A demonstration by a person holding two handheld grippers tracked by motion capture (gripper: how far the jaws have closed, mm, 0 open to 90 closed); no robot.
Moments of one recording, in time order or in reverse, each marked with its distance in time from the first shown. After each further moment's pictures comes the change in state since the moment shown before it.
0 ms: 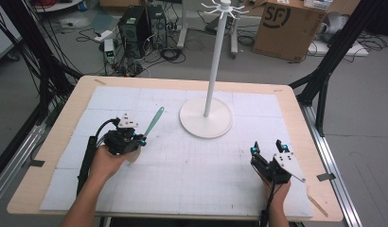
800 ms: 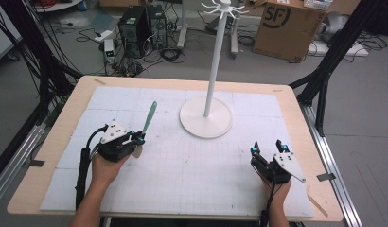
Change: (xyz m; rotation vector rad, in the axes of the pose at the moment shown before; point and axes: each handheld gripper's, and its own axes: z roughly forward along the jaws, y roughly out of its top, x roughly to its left) left arm -0.002 -0.029 -0.010 -0.340 -0.003 -0.010; right arm 0.000 0.000 0.000 0.000 -0.002 -0.001
